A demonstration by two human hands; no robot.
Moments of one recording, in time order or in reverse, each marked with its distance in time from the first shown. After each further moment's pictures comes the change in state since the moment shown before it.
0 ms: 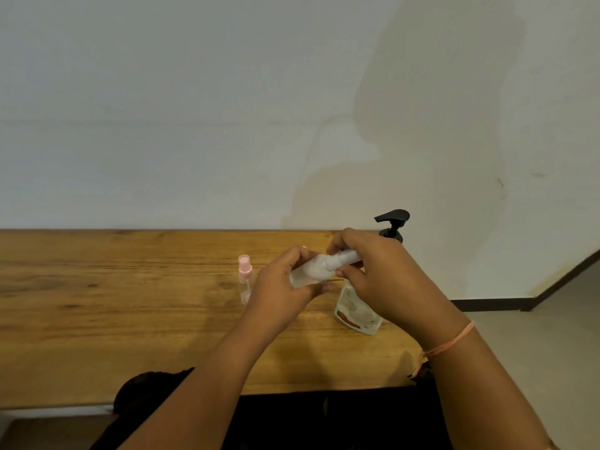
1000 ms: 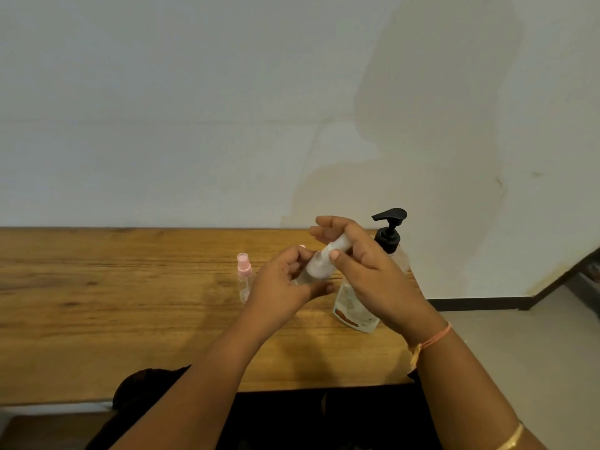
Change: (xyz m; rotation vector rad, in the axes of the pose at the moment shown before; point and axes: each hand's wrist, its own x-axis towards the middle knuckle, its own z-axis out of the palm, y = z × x) left_hand -0.001 0.006 -0.001 -0.232 -0.058 -0.112; right_hand -0.003 0.006 0.018 0.866 -0.039 0.019
